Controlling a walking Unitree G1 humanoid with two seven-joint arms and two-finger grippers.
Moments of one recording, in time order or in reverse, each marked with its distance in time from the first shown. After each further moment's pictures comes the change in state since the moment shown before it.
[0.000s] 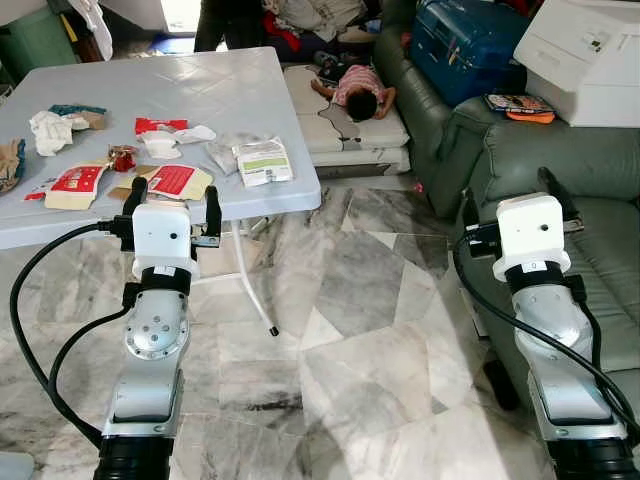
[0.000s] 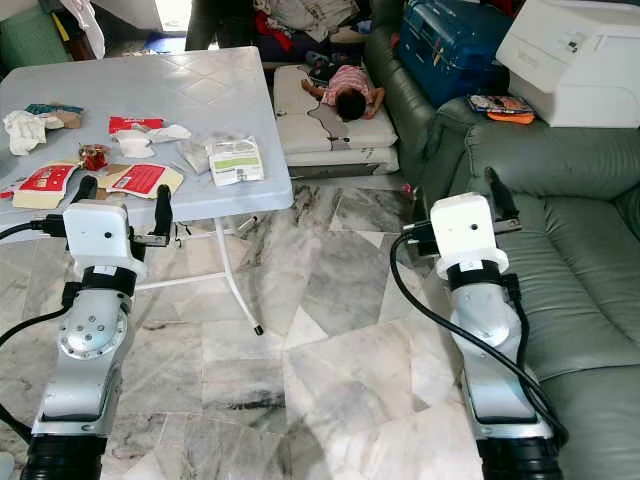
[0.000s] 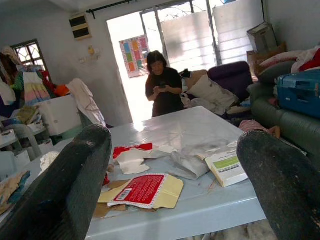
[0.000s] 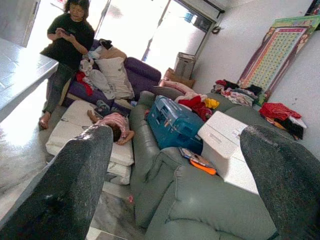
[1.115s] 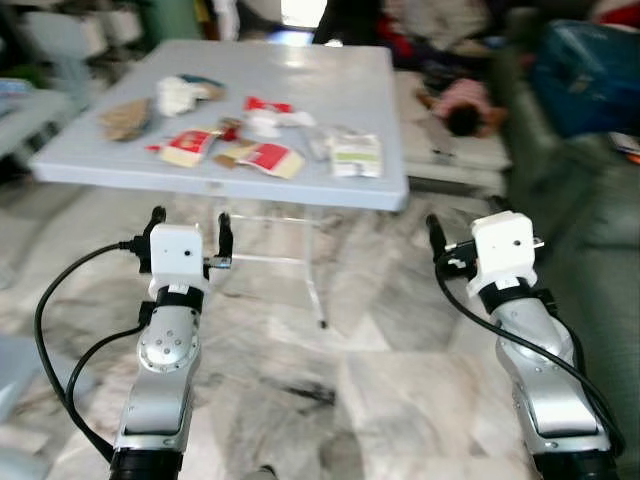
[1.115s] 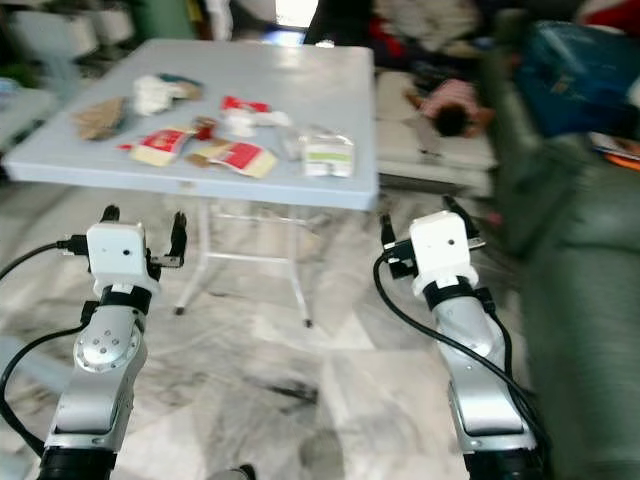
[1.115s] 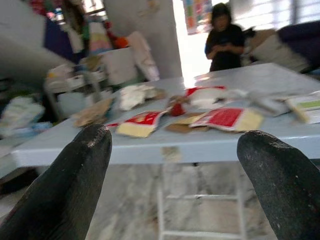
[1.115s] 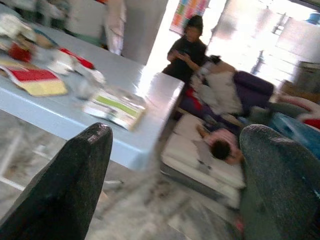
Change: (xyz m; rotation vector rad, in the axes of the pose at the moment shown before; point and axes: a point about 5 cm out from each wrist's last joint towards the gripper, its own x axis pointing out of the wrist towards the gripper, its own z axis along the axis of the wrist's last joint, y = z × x) left arm -0.014 -0.014 -0.023 -0.045 0.132 -0.036; right arm -0.011 0.026 -0.010 0.141 0.073 0.177
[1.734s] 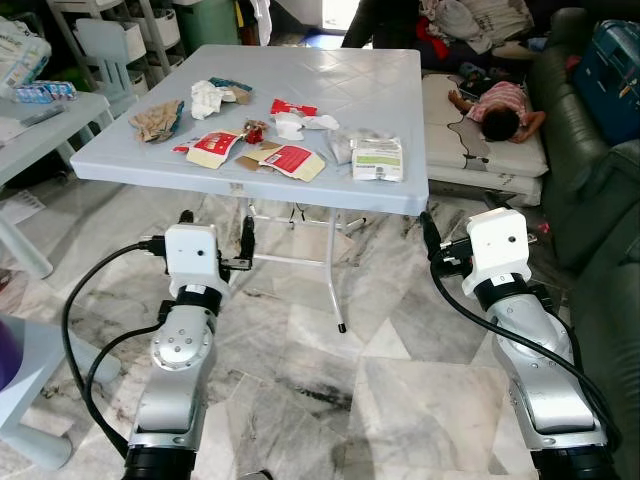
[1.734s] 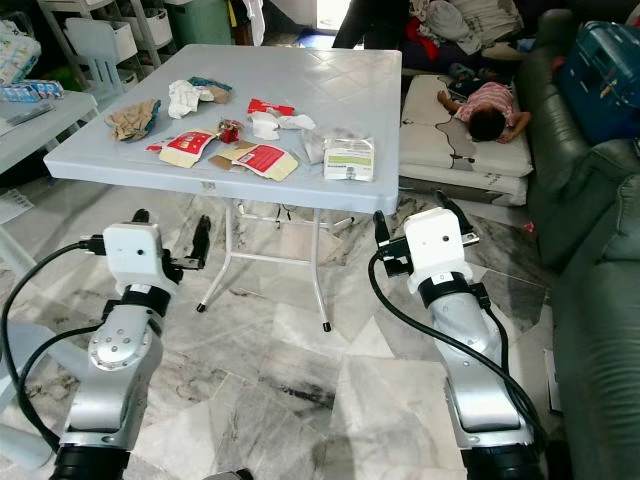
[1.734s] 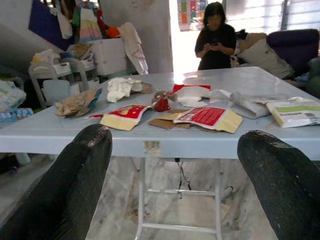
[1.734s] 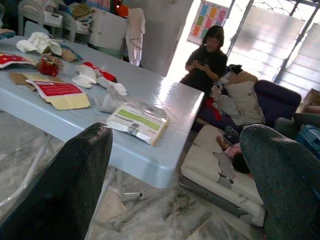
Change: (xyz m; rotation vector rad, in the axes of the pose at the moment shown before) left arm 0.000 -0.016 0.000 -0.144 0.026 -0.103; right arm 0.003 0.004 0.004 0.006 -0.016 0.020
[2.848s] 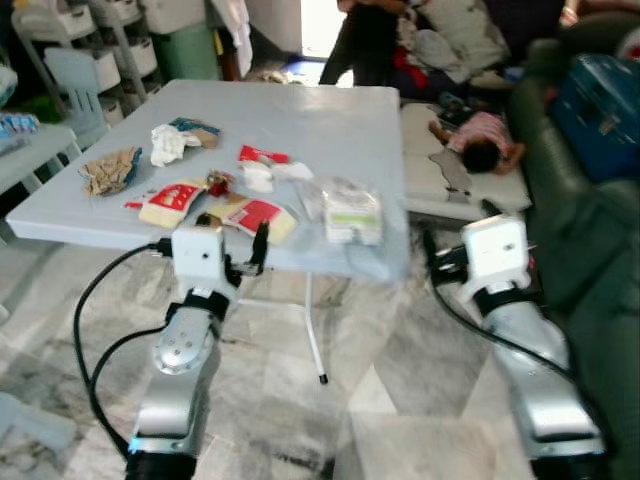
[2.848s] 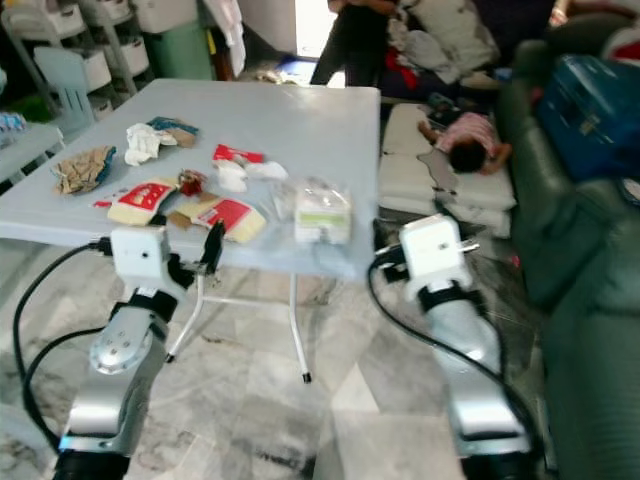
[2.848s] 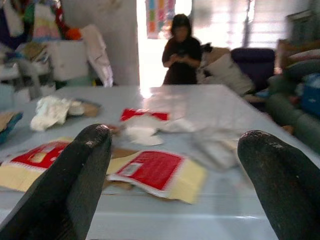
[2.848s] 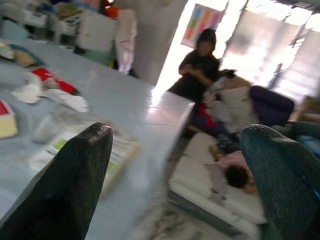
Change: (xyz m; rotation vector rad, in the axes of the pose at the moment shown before) left arm -0.004 -0.005 0.000 -0.062 0.013 -0.084; right arm -0.002 0.013 -0.001 0.024 -0.005 0.043
